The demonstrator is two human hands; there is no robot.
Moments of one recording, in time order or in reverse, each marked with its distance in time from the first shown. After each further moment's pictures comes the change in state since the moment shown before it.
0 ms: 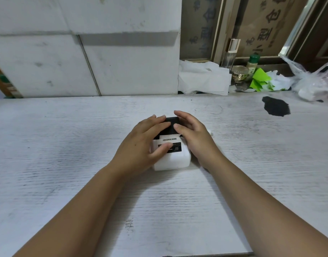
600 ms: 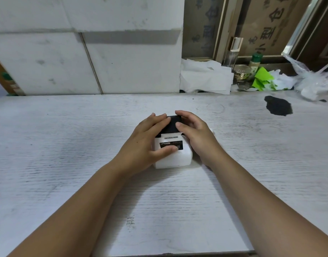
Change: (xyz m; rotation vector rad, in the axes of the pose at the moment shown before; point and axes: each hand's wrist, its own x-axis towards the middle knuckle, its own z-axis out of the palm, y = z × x) left_hand 0.000 0.004 0.000 -0.119 -0.100 -0.092; right_hand 0.000 0.000 -0.003 0.031 -0.026 0.011
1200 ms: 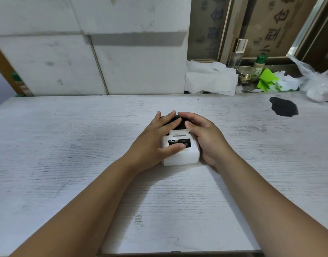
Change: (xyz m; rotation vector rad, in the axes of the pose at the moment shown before) left_hand 0.005 0.003 -0.001 -0.094 -0.062 -0.012; right_hand -0.003 -0.005 0.001 0.153 -0.043 0.031
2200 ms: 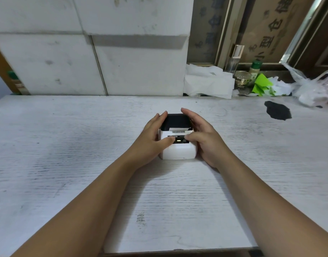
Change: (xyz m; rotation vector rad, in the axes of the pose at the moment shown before) left_hand 0.004 -0.016 0.003 -0.374 0.040 -0.166; right_hand -0.001 0.007 -0.008 -0.043 -0.134 -0.059
